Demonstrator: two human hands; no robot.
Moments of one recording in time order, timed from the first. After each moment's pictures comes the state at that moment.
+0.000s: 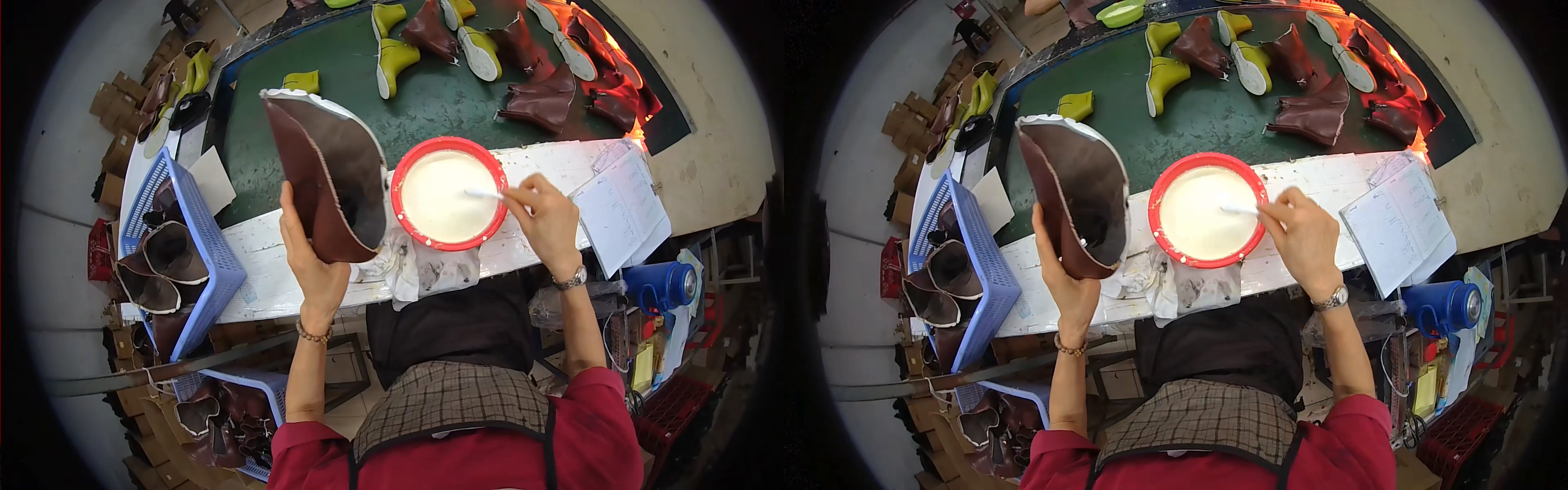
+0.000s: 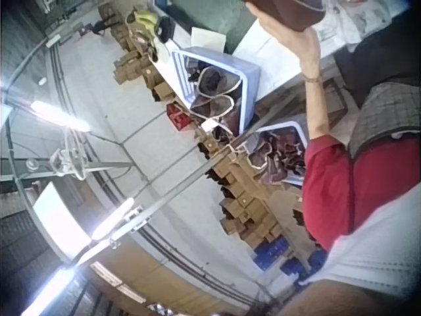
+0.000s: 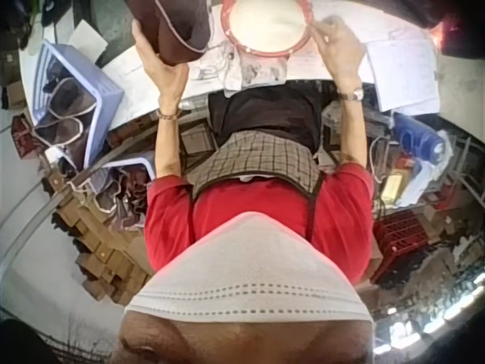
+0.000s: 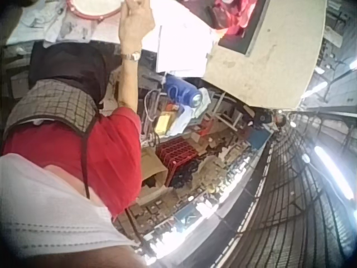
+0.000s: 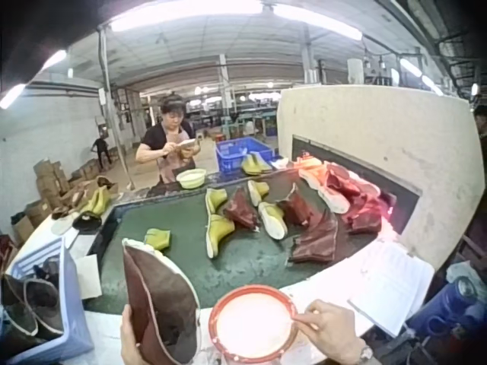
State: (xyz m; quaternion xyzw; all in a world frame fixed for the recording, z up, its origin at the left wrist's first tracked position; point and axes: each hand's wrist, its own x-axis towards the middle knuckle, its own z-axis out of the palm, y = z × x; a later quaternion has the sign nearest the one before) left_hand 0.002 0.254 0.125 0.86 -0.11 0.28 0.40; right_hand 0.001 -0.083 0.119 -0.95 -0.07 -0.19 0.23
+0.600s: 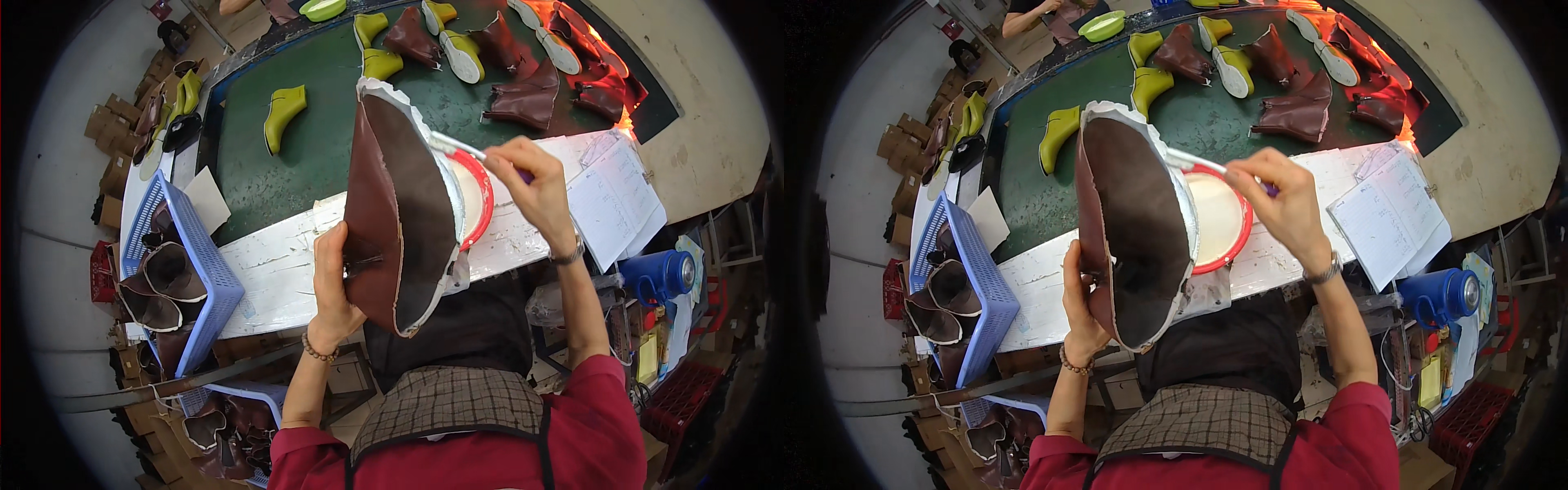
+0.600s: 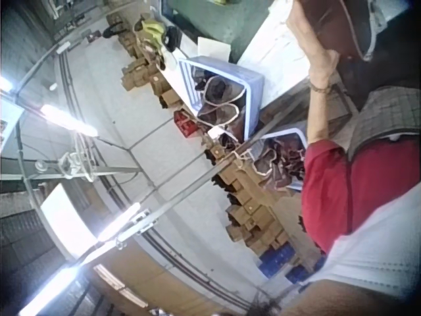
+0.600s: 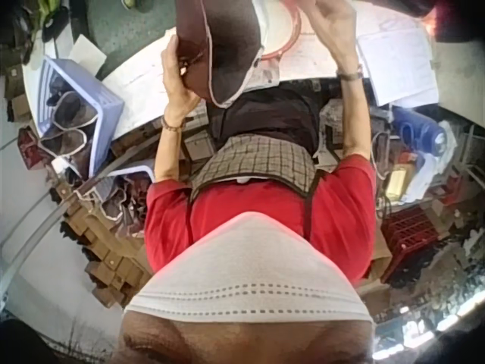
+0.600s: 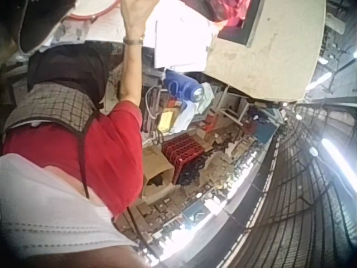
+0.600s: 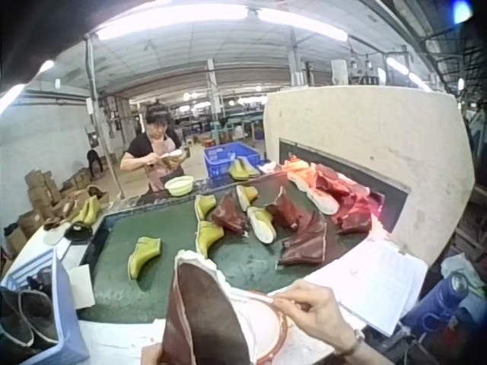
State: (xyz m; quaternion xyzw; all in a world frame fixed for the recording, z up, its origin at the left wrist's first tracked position) left_hand -0.015 0.236 0.118 0.83 -0.28 0.21 0.43; right_hand 0.040 -0.083 0.149 -0.81 -0.13 -0.24 0.51
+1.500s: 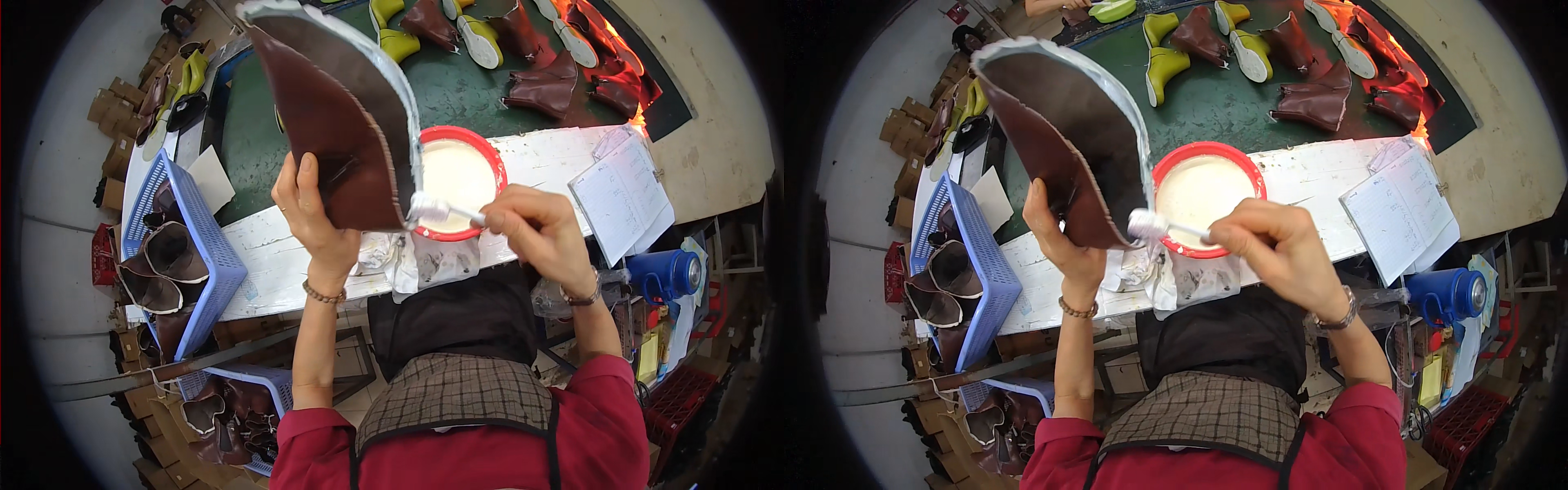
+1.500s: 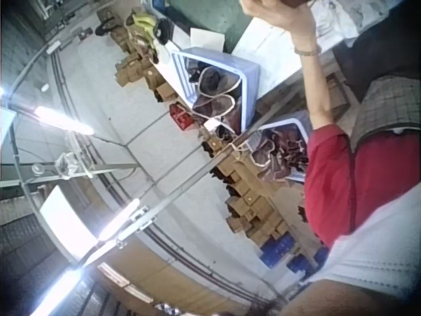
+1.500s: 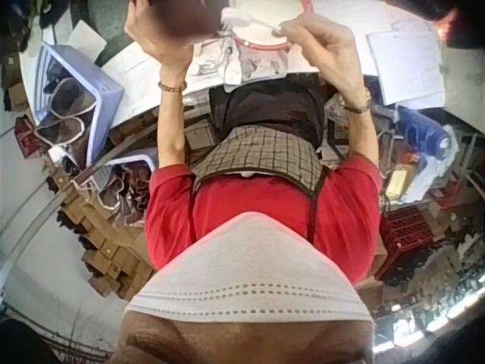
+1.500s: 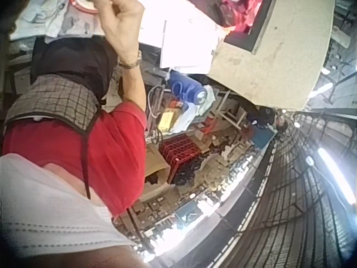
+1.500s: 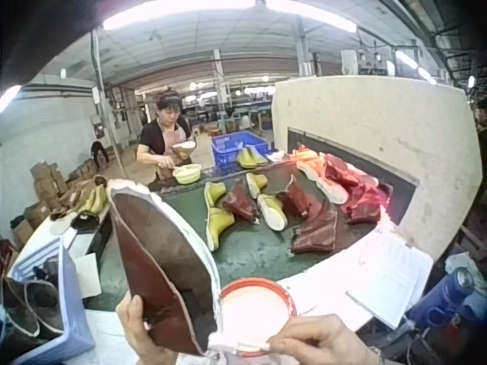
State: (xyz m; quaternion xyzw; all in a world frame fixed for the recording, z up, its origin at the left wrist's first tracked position) left_hand 0.044 0.234 0.125 0.80 -0.23 0.45 0.32; right_hand -0.023 -0.053 0.186 -0.79 -0.12 -0.01 0.60
